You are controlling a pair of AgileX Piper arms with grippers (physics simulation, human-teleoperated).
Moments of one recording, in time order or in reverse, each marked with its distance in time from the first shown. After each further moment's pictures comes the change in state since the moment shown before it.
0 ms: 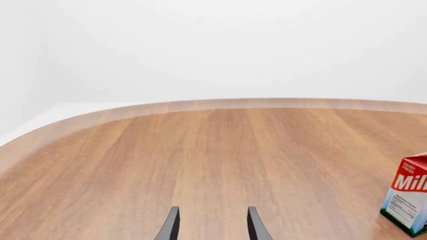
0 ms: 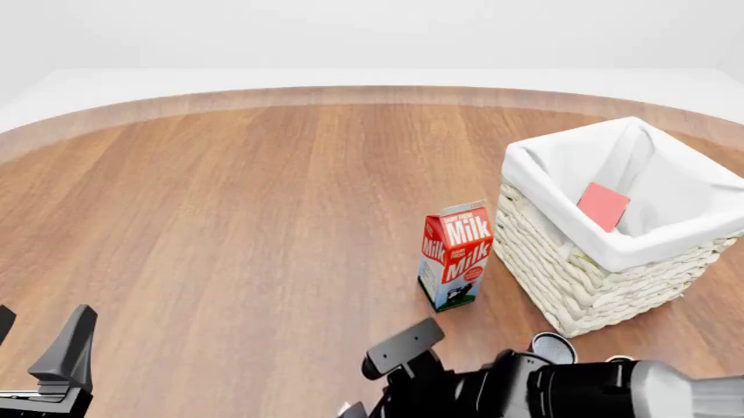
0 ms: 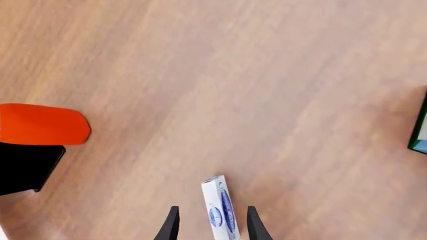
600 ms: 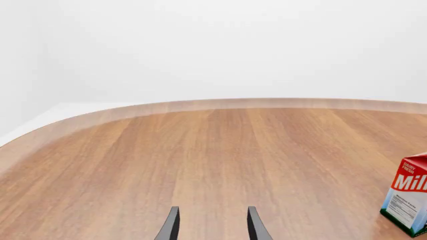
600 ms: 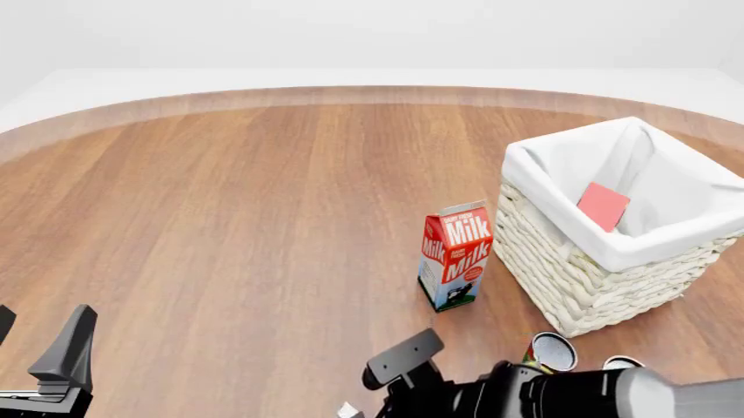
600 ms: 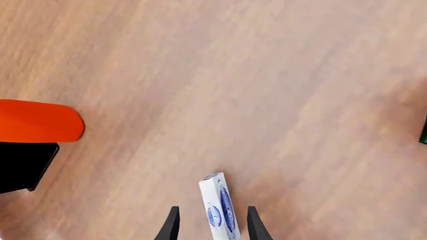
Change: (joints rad) left arm 0.000 0.000 0.000 0.000 0.000; right arm 0.013 0.033 0.027 -0.043 0.023
